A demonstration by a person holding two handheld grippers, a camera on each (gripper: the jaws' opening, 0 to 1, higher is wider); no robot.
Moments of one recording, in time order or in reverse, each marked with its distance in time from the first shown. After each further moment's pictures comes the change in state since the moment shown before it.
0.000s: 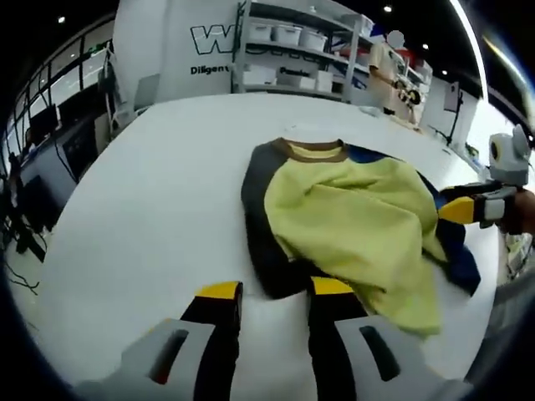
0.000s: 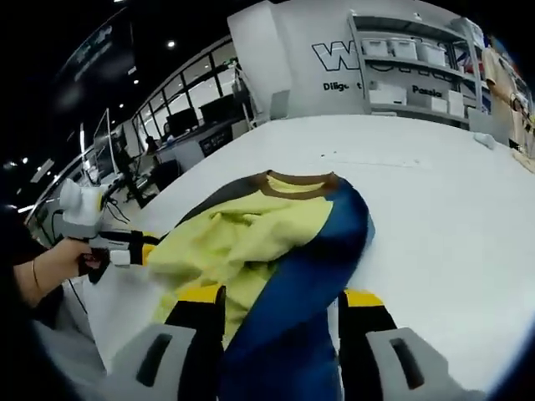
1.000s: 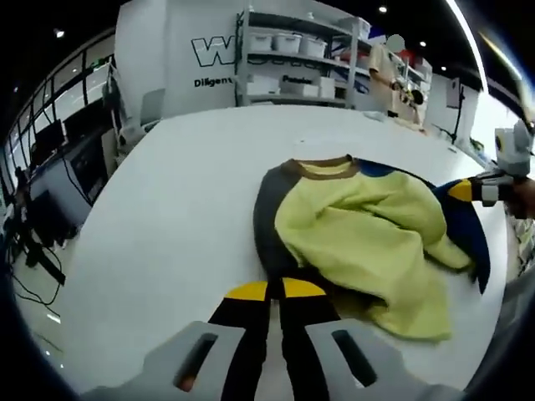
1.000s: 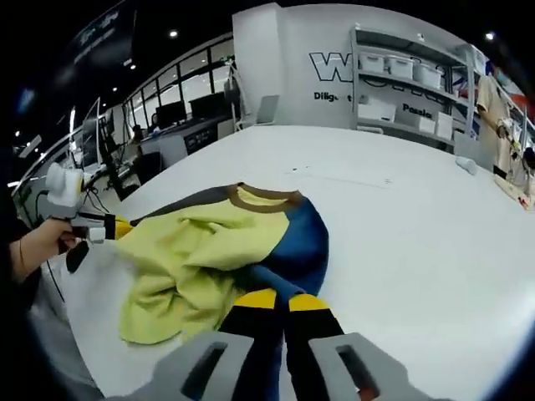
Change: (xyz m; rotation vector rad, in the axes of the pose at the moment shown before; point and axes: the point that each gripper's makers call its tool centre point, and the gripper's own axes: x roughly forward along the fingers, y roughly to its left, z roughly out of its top) left arm -0.012 0.005 0.023 0.041 -0.054 0.038; right arm -0.022 -0.038 0.005 -0.085 0.014 -0.132
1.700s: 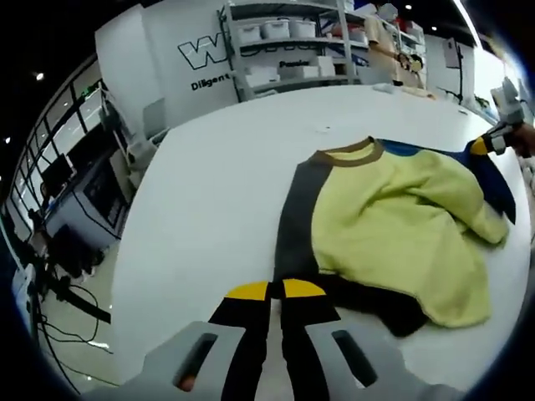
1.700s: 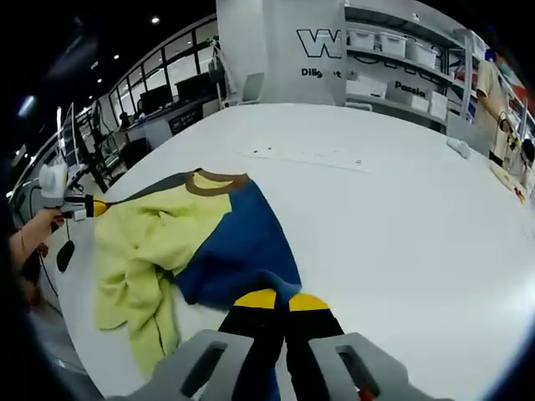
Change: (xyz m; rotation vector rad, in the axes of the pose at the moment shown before) left arm 0.015 0.063 0.016 0.176 0.076 0.104; right arm 0.008 -0.077 -0.005 0.029 0.145 -0.040
